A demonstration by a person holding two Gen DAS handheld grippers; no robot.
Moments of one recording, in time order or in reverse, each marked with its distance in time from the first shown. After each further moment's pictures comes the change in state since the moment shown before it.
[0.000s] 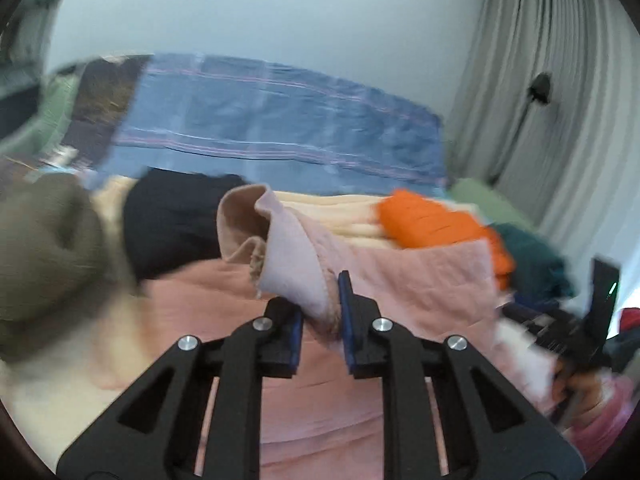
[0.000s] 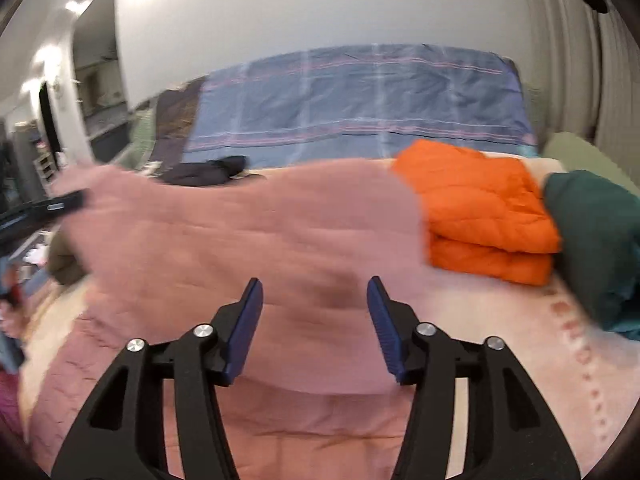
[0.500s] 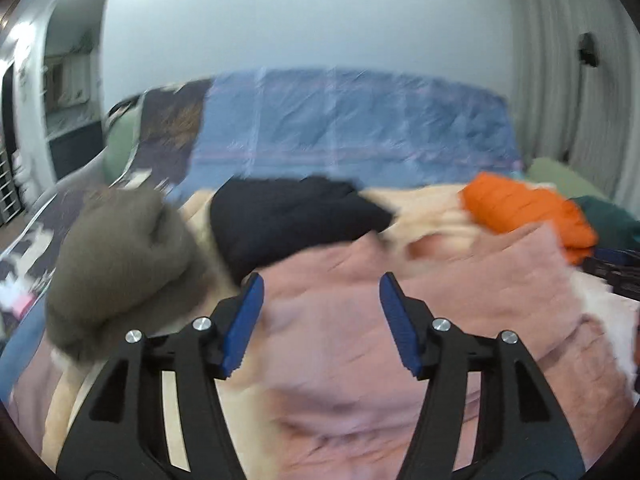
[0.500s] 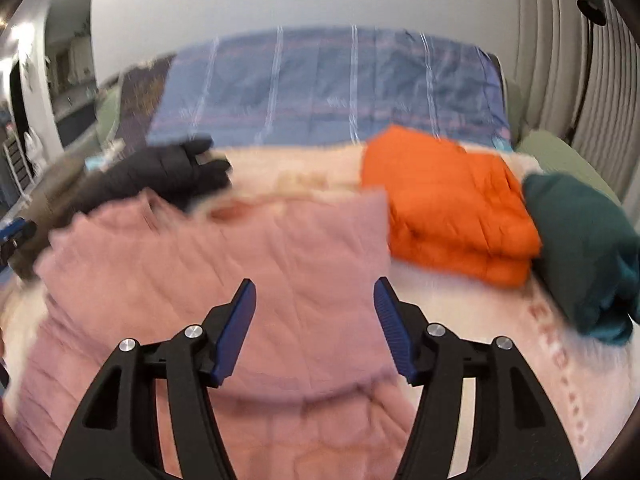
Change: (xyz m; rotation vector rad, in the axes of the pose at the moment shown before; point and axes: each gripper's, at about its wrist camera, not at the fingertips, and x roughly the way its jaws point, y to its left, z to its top) left arm -0.008 -0.004 -0.017 0.091 -0.054 0.236; right arm 0.010 0.011 0.030 0.017 -0.025 -0.016
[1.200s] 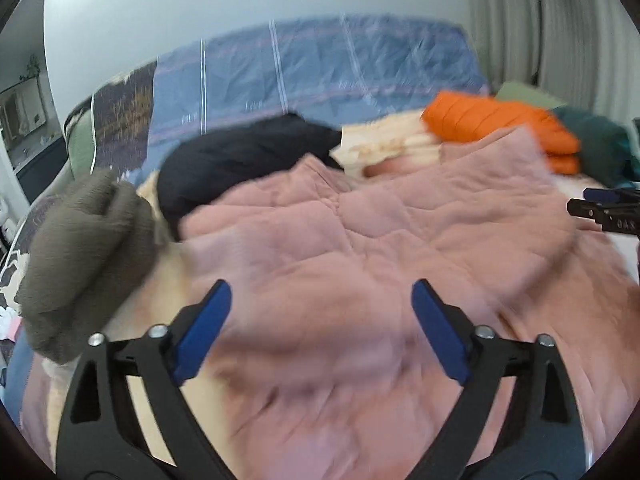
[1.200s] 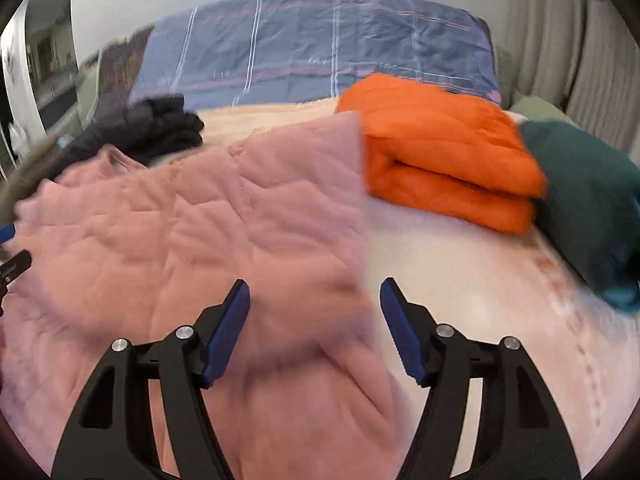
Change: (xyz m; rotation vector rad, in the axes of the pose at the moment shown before) left arm -0.003 -0.020 -0.060 0.172 0.149 -0.061; right arm -0.012 -0.050 -0.055 0.031 0.139 -0.088
